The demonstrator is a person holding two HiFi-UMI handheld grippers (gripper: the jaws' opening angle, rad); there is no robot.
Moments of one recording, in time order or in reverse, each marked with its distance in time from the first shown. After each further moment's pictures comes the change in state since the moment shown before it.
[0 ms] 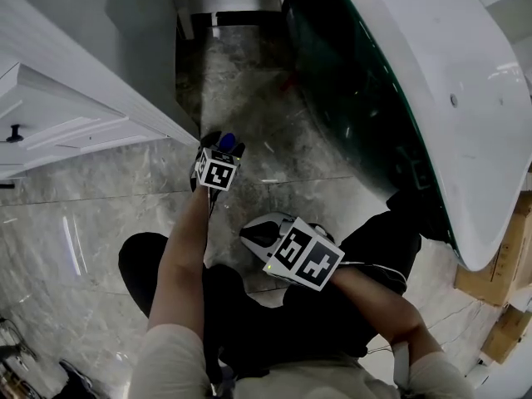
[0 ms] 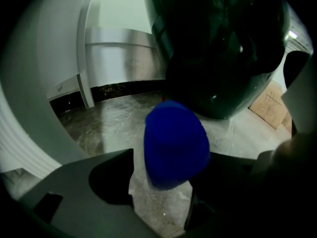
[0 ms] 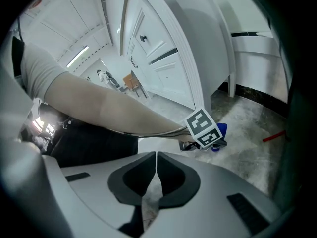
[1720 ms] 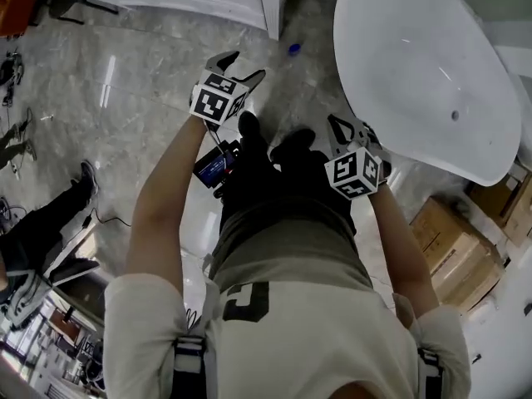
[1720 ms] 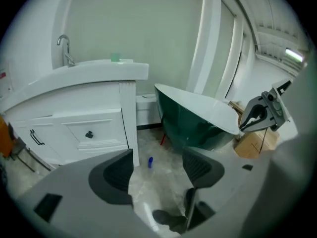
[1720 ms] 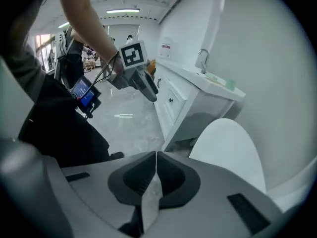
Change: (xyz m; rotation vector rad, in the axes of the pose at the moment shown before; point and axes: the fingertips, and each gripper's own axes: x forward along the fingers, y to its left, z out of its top) left arm -0.585 -0.090 0.247 -0.277 -0.033 0.148; right arm -0.386 0.154 0.146 -0.593 0.102 -0.362
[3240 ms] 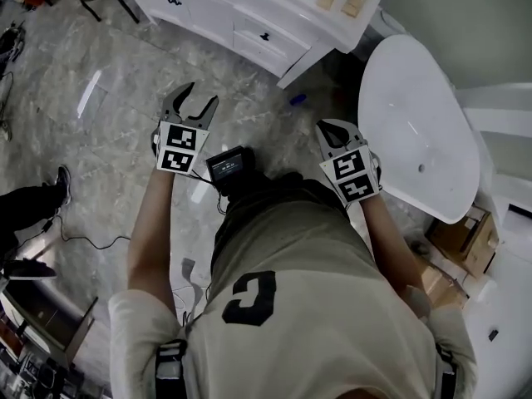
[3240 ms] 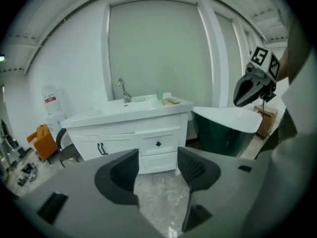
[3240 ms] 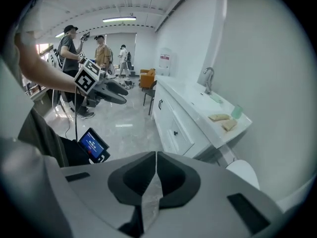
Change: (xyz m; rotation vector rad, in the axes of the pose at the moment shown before) left arm -0.252 0.142 -0.054 0.019 -0.263 0.337; right arm -0.018 0.034 0.225 0.040 -0.053 0.001
